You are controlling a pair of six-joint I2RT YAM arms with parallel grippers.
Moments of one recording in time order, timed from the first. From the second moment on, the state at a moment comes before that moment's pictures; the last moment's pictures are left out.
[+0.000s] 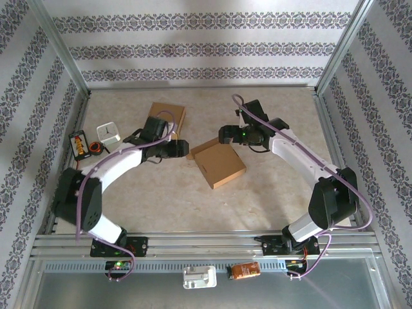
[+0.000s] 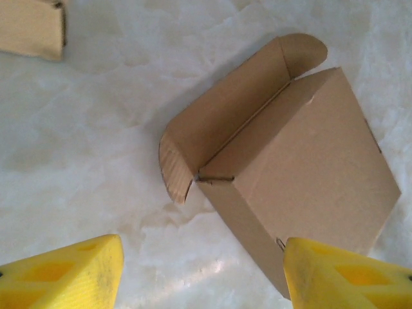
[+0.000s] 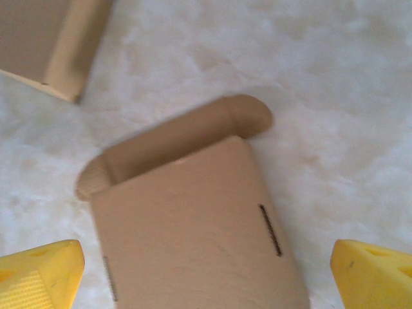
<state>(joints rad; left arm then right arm) -0.36 1.58 1.06 -0.40 0.33 -0.43 0.43 1.54 1.25 -0.69 -0.09 0.43</state>
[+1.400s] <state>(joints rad) -0.35 2.14 1.55 -0.71 0.56 -0.20 0.58 1.46 0.85 -0.43 -0.01 0.96</state>
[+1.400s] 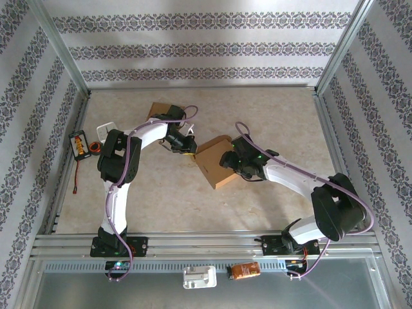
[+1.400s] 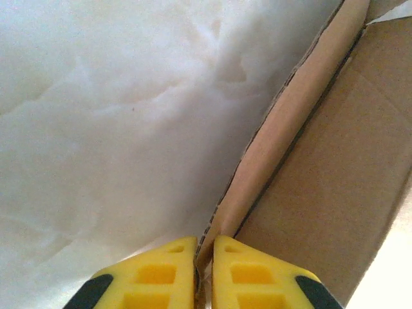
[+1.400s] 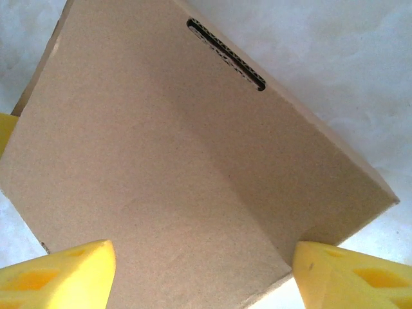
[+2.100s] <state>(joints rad) -0.40 1.83 1.44 -0.55 0.63 -0.01 0.59 1.55 0.95 -0.45 0.03 0.94</state>
